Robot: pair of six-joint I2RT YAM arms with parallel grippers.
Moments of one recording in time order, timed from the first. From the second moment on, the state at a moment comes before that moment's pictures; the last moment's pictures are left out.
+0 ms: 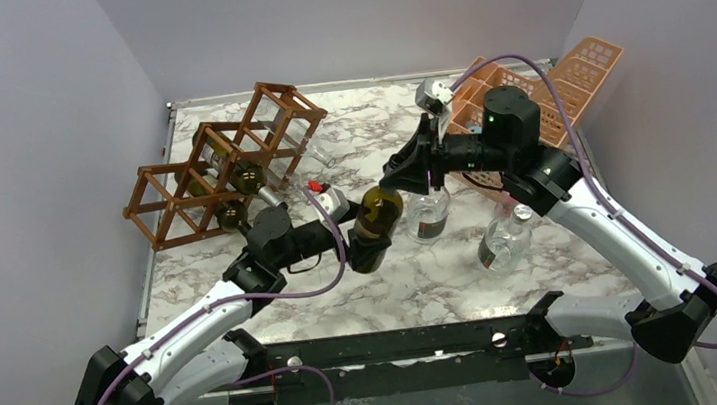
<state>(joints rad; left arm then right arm) -0.74 0.94 0.52 0.40 0.52 -0.11 0.63 1.18 1.27 -0.26 -0.73 0.11</state>
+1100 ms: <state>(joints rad) -0.73 0.92 0.74 0.03 0.21 1.16 0.63 1.06 1.47 -0.61 -0.43 0.13</state>
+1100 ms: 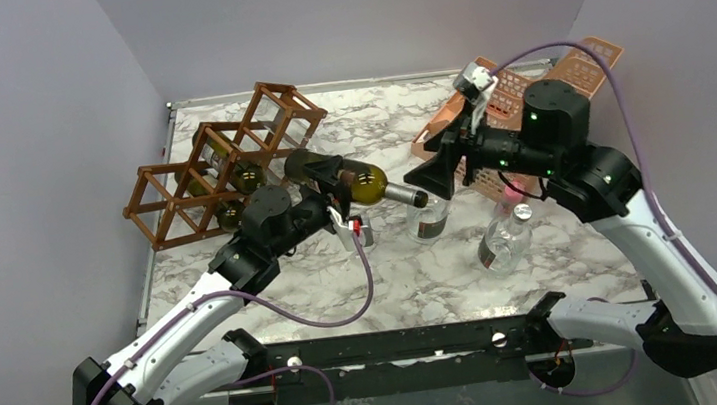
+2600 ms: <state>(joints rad) -0.75 1.03 0.74 0.06 0.04 1.53 0.74 1.44 1.38 -0.66 -0.39 0.09</state>
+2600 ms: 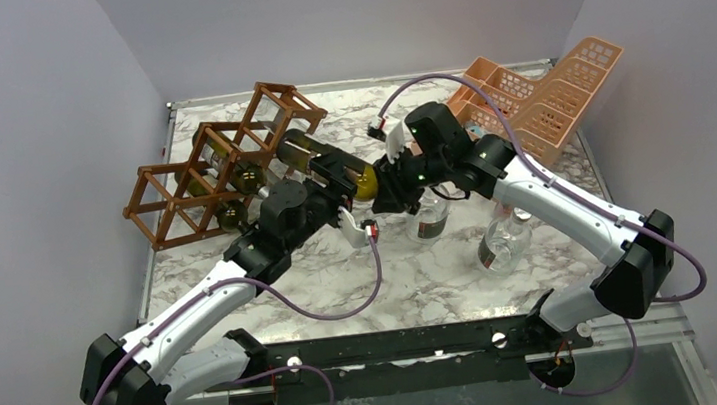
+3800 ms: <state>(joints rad) -0.50 0.94 1.09 0.03 -0.29 0.38 0.75 1.23 1.17 -0.50 -0.03 0.26</state>
